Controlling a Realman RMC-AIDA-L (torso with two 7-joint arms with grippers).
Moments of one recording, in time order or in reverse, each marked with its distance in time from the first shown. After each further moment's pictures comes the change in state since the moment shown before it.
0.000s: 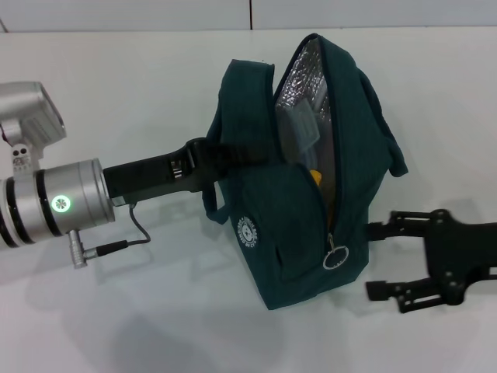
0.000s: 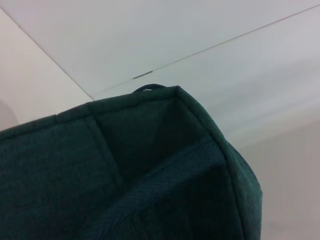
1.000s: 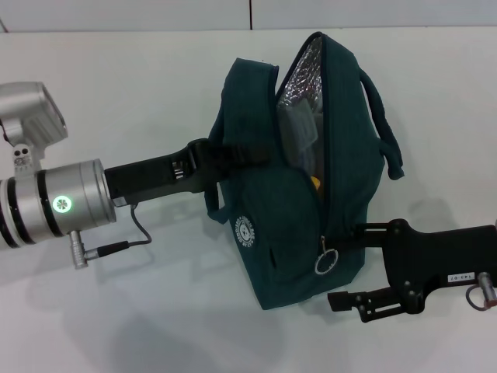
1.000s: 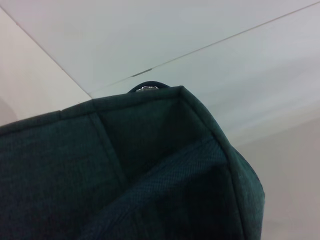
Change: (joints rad) left arm -0.001 -0.001 0.002 0.000 0.000 0.003 0.000; right arm 0.068 0.012 -0.129 0.125 0.081 0.082 -0.050
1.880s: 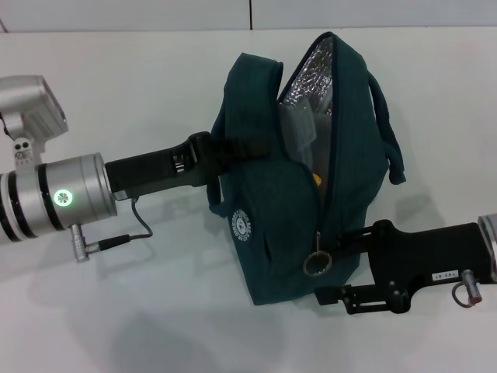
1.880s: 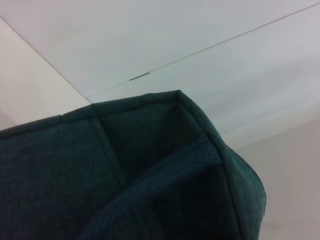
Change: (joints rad) left arm -0.011 0.002 -0.005 0.000 -0.003 -0.005 0.000; right arm 0.050 0.001 -0.039 0.047 0.005 0.033 -0.003
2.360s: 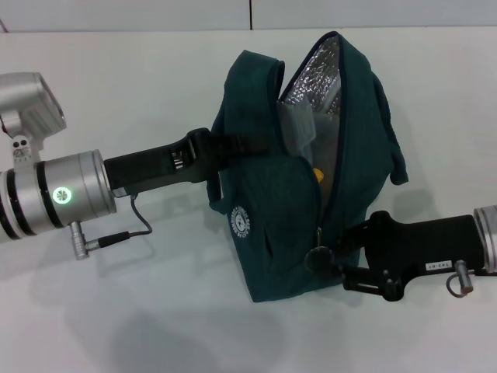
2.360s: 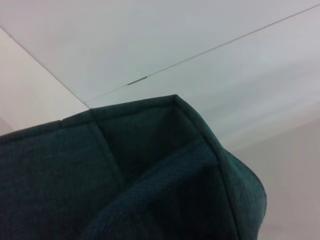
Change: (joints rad) left arm -0.001 0.001 0.000 0.000 -0.012 -0.001 0.009; right arm 0.015 0.000 0.001 0.017 0.013 0.043 -0.001
